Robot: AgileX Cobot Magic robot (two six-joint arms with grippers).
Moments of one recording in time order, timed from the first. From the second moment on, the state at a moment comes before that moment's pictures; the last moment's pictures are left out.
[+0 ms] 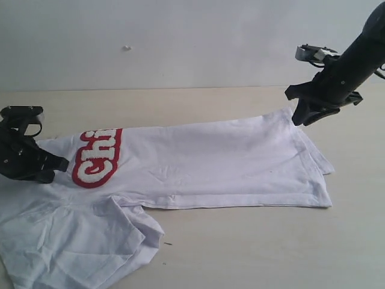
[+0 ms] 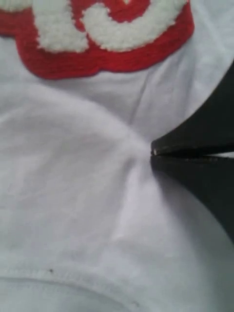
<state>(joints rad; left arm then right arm) -0.03 1.99 -1.01 -0.51 0.40 0.63 -0.17 2.21 -1.73 0.42 1.02 -0.45</state>
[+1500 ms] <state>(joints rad) -0.76 1.66 -0.70 -0.30 0.61 0.46 -0.17 2.34 -1.72 0.40 1.05 -0.44</state>
